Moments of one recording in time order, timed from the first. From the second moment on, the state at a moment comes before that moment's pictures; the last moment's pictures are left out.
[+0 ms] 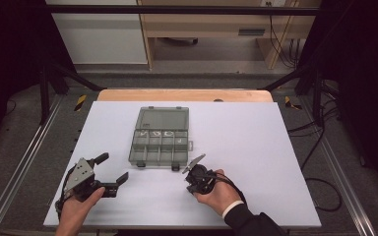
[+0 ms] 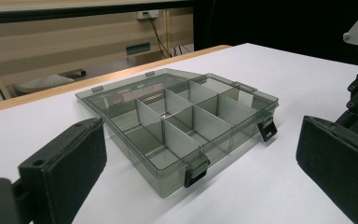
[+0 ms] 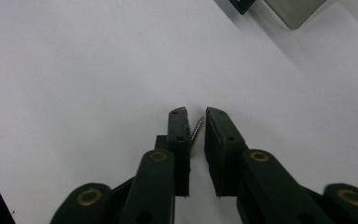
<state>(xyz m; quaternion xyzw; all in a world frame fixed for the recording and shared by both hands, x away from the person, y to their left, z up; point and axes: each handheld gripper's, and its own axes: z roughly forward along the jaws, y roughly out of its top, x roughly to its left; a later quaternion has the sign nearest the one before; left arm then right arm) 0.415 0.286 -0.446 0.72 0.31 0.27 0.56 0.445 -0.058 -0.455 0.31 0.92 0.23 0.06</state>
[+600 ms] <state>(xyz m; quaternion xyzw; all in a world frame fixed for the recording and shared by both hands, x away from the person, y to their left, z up) 0.415 0.286 -0.446 0.72 0.31 0.27 0.56 0.447 -0.061 -0.451 0.31 0.92 0.24 0.05</state>
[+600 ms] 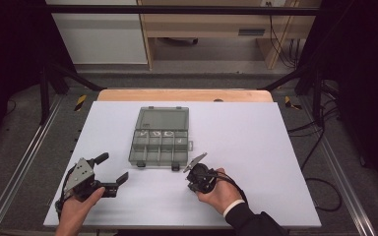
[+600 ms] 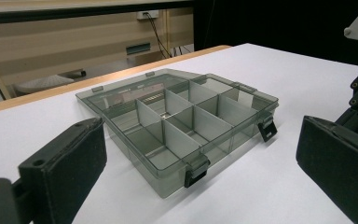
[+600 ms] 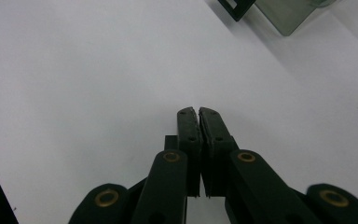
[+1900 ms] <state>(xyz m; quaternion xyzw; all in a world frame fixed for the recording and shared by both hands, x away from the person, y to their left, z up) 0.415 0.286 -0.446 0.72 0.31 0.27 0.56 0.484 -0.039 -0.396 0.30 0.89 0.32 0.11</state>
